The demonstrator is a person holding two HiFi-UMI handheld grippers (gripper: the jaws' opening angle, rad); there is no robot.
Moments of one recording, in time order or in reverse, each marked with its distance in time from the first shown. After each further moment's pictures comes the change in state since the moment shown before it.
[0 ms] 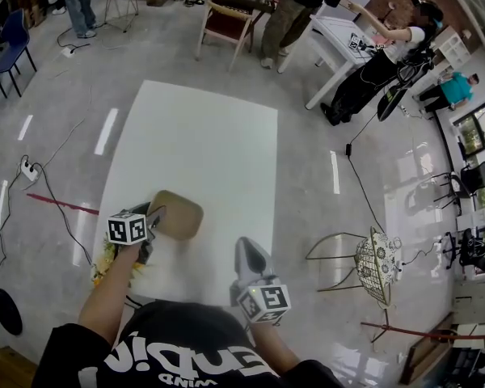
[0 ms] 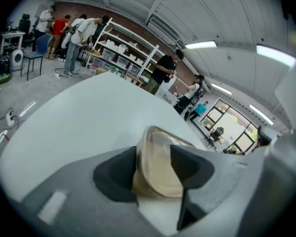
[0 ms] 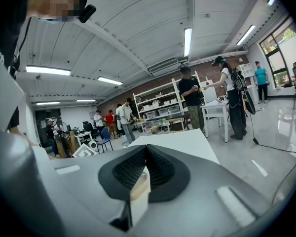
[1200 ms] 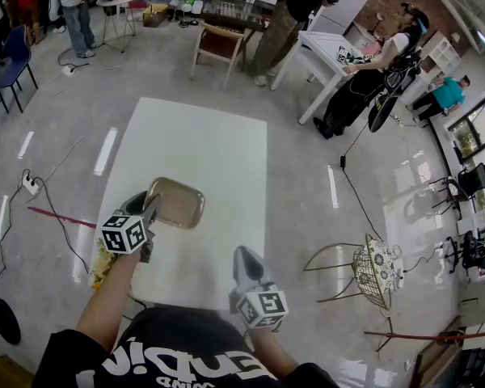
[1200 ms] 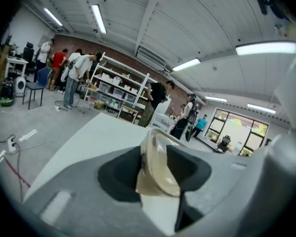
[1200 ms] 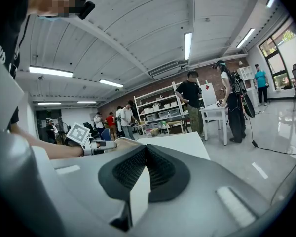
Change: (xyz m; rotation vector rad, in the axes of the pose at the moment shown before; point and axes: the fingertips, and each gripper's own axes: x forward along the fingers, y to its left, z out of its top) left arm -0.063 -0.081 0.086 0.155 -0.310 0.040; right arm -0.045 -0.002 0.005 -0.011 -0.031 0.002
